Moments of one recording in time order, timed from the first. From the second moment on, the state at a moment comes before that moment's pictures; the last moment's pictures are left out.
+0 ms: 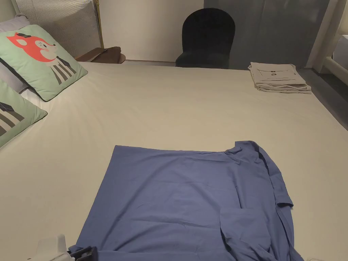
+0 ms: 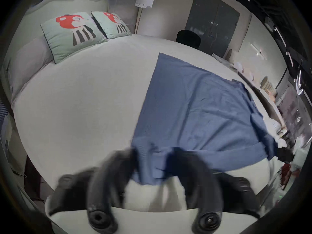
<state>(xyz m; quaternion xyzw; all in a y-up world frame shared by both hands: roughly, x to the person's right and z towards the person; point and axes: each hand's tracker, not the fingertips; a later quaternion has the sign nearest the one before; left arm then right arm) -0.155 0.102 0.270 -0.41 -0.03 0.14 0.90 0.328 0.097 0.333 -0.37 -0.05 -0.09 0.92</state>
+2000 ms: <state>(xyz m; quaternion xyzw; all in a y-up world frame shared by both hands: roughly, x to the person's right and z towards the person) -0.115 0.152 -0.108 -0.40 -0.06 0.05 0.91 0.328 0.220 0.124 -0.11 -0.07 0.01 0.99</state>
